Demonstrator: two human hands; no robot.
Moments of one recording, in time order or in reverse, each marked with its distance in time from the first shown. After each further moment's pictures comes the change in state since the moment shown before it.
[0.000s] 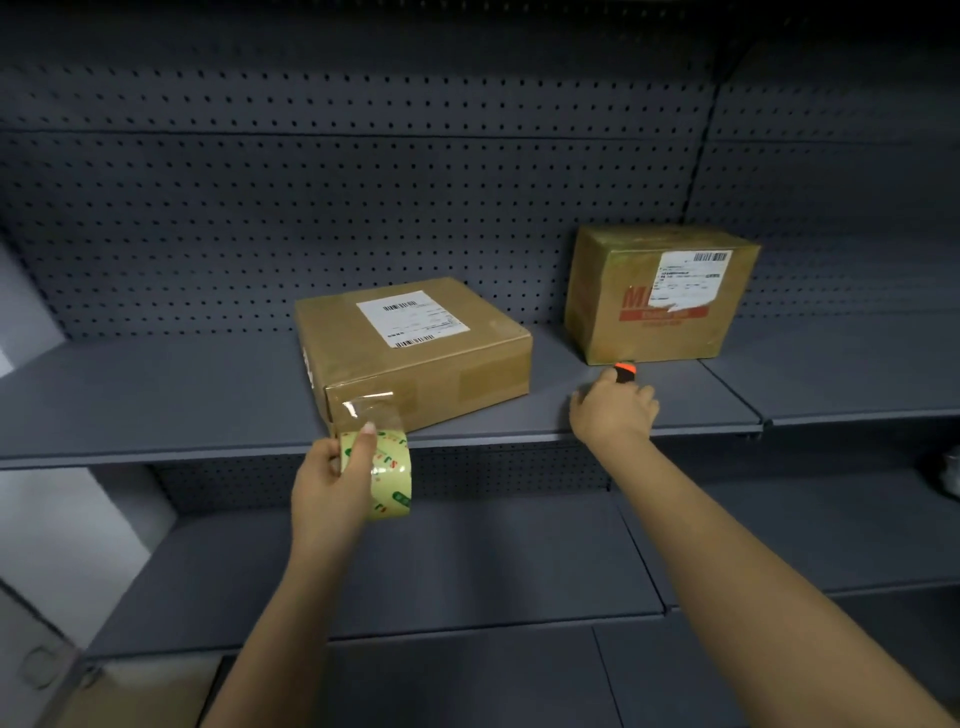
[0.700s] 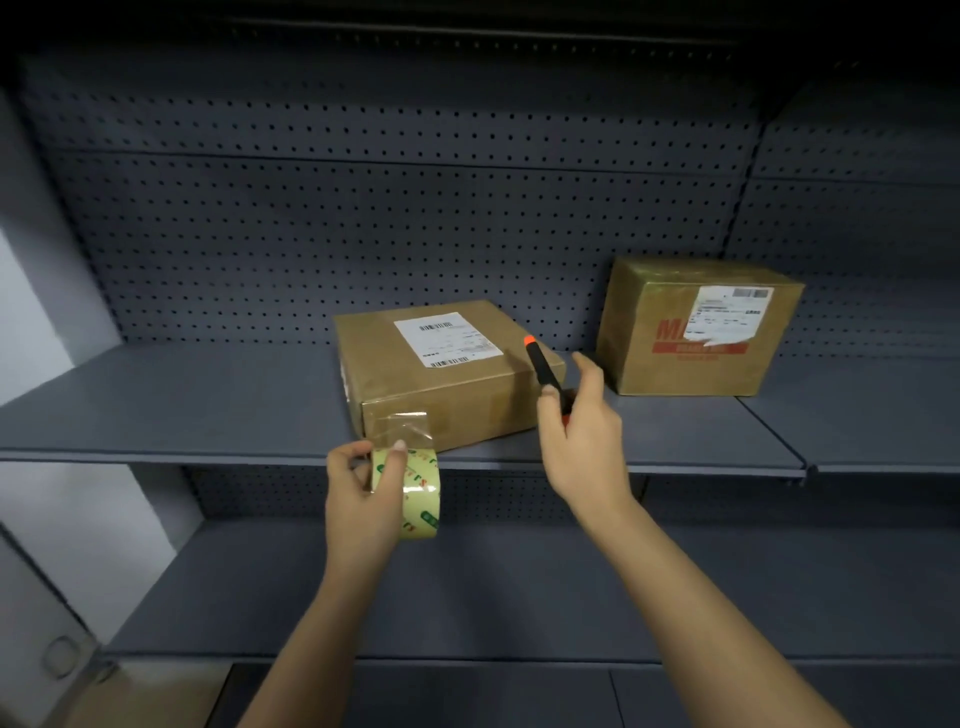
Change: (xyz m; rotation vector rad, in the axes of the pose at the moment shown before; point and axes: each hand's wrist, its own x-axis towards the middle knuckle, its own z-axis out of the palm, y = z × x) left_hand 0.001 -0.005 0.006 -0.099 0.050 0.044; right_hand -0.076 -0.044 -0.022 0.833 0.173 -0.460
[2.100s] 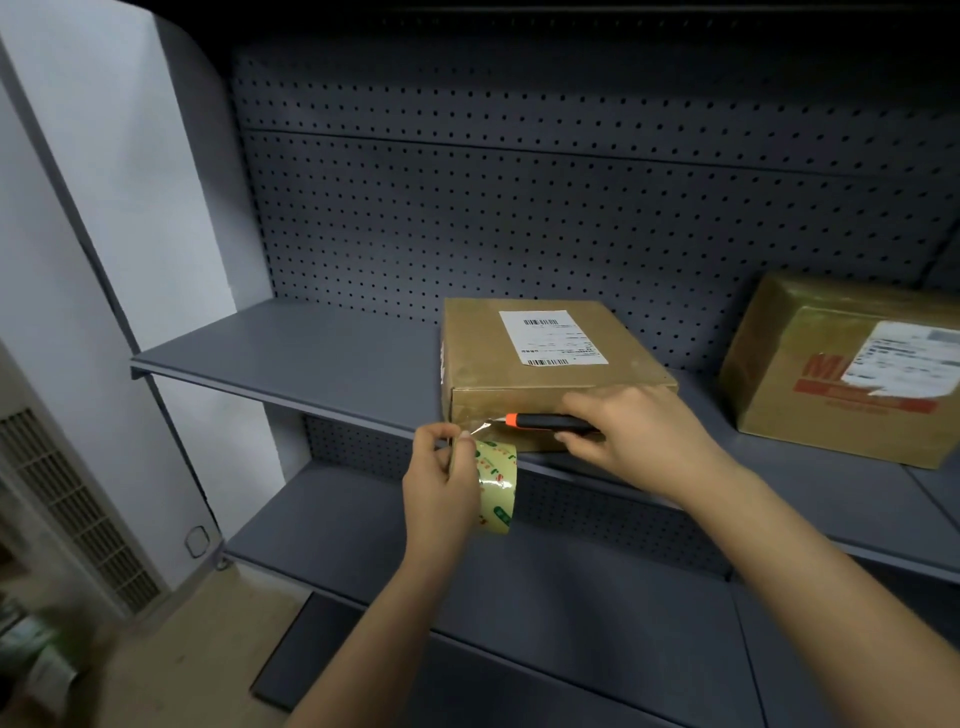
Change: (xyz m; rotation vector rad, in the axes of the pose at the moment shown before) left_hand -0.005 0.000 0.010 0.027 0.158 0.097; right_hand 0.056 -0.015 0.006 -0.586 -0.544 -0.886
